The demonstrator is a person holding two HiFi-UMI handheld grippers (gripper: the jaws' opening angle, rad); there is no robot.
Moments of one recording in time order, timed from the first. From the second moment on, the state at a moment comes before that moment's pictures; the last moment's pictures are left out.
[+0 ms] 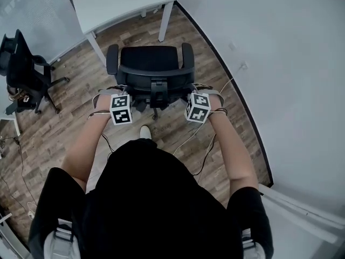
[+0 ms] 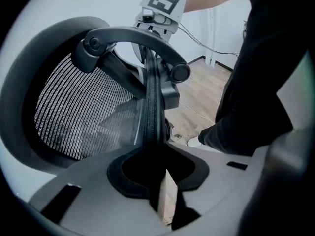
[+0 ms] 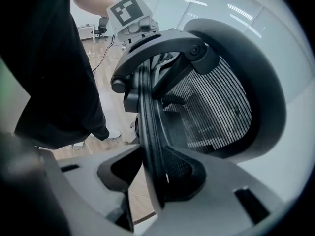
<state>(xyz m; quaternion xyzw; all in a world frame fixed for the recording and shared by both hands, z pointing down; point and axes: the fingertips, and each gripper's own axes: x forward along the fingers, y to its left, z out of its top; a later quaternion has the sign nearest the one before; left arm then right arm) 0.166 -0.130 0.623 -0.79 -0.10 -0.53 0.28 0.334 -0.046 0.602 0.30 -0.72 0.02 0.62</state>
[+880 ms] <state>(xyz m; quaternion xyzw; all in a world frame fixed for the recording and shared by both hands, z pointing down) 0.273 -0.154 0.624 -0.80 0.01 -0.56 0.22 0.455 -0.113 0.604 0.20 -0.76 -0.08 0.61</state>
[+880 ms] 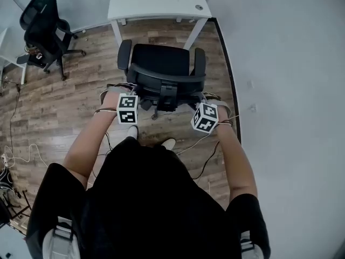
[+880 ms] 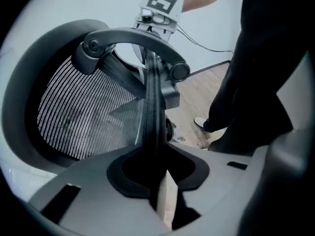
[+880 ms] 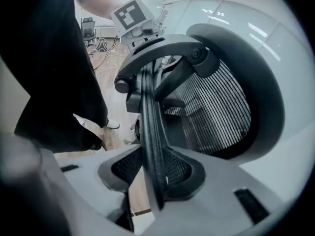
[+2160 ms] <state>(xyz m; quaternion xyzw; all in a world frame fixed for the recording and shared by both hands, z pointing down) 0.340 -0.299 0.621 -0.80 0.09 -0.57 0.17 0.527 -0.292 0.597 0.14 -0.77 -0.15 0.60</state>
